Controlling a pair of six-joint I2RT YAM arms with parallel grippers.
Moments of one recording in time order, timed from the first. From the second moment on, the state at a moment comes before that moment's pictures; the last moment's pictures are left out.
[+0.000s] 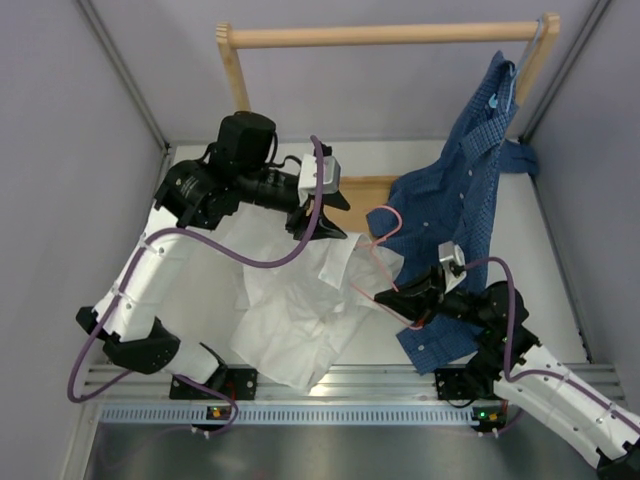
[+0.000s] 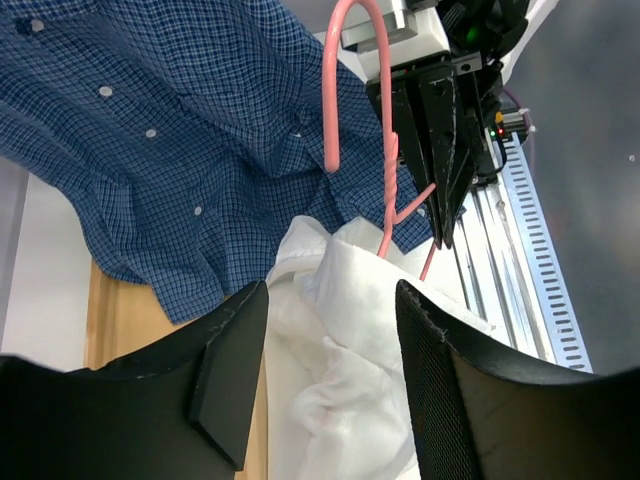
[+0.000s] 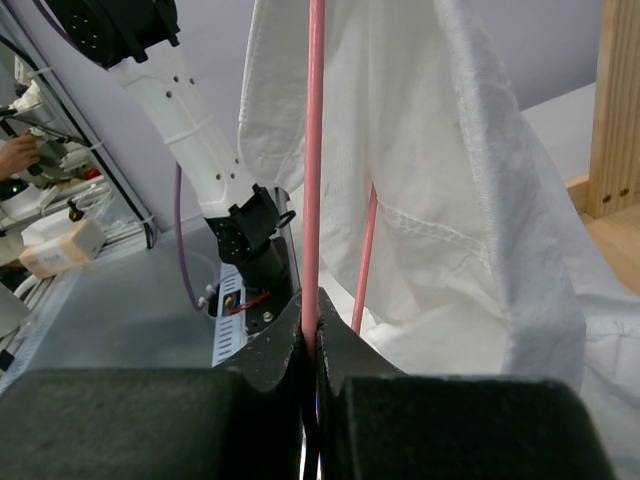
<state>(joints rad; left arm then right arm) -0.69 1.48 2.02 -1.07 0.86 0.58 0.70 0.44 0.27 0.46 -0.63 0.50</state>
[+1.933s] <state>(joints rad) -0.71 1.58 2.00 -1.21 1.07 0.70 0.73 0.61 0.44 0.40 -0.72 0.42</state>
